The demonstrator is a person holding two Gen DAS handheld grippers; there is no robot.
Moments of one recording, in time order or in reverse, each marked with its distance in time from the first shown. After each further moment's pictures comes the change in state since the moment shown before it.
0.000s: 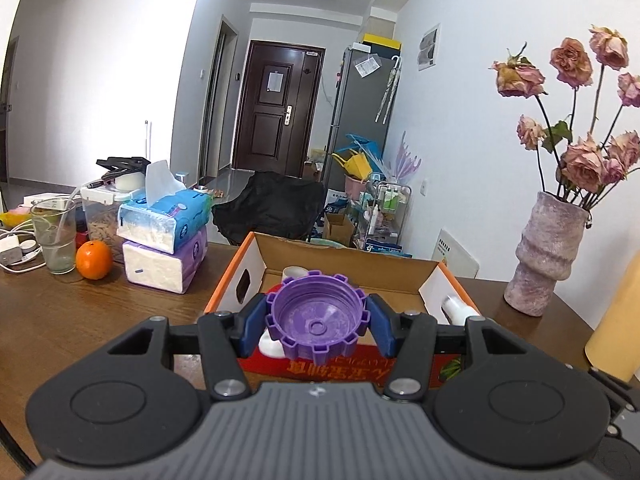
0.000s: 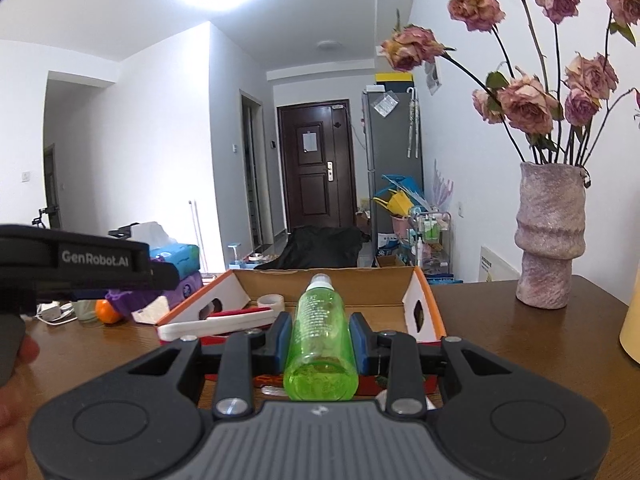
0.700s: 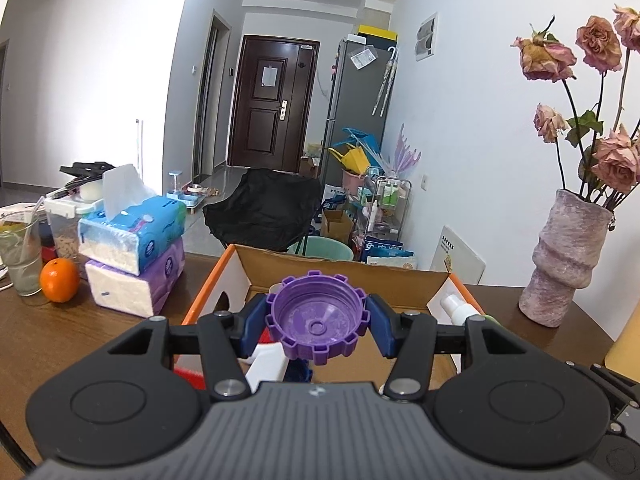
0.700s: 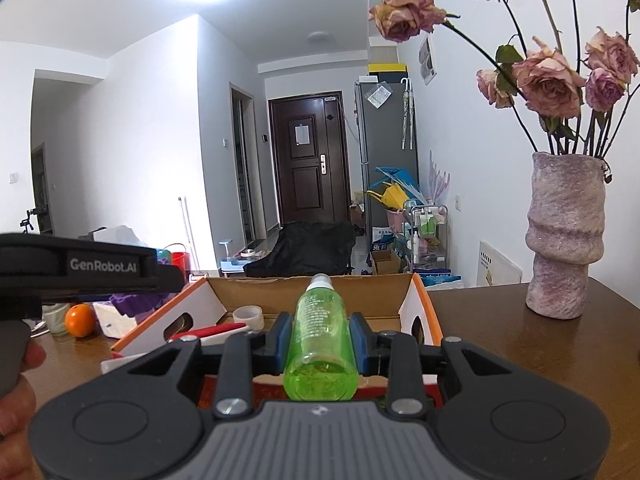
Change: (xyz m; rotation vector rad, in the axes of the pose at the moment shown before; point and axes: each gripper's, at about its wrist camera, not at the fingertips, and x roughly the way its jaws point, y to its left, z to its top) left arm 0.074 -0.013 0.020 0.027 0.018 -0.001; right arm 0.072 -0.017 0.018 0.013 0.020 -0.015
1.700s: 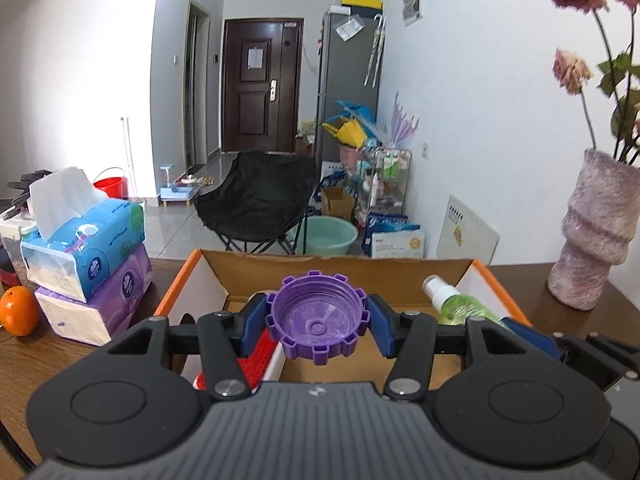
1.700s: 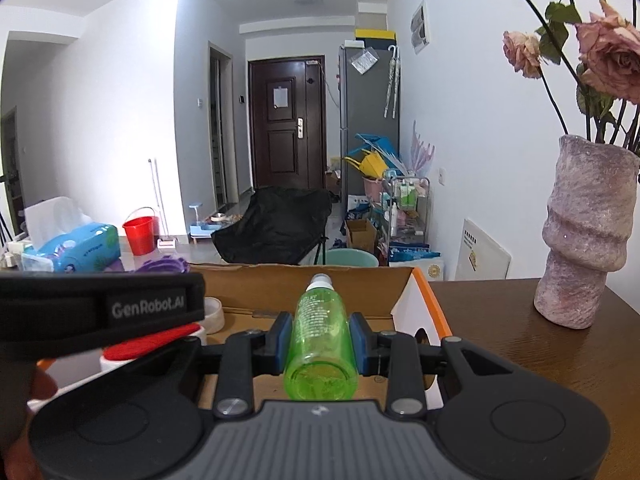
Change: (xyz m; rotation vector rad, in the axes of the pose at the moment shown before) left arm 0.091 -0.021 0.009 0.091 0.082 0.023; right arm 0.089 0.012 0.016 -0.035 0.122 -0.096
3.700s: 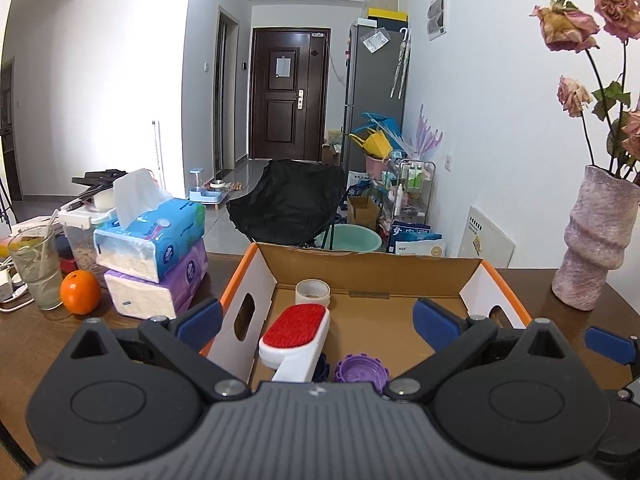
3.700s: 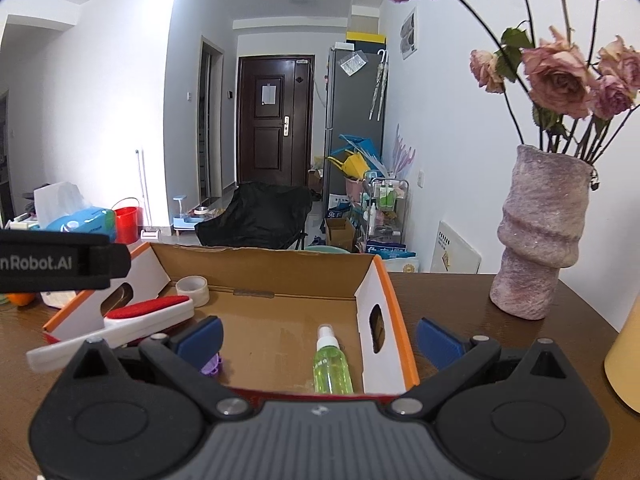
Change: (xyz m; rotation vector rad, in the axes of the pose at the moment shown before) left arm -0.078 0.022 -0.010 -0.037 -0.038 0.067; right arm -0.058 -0.011 -0.013 -0.039 -0.005 -0.060
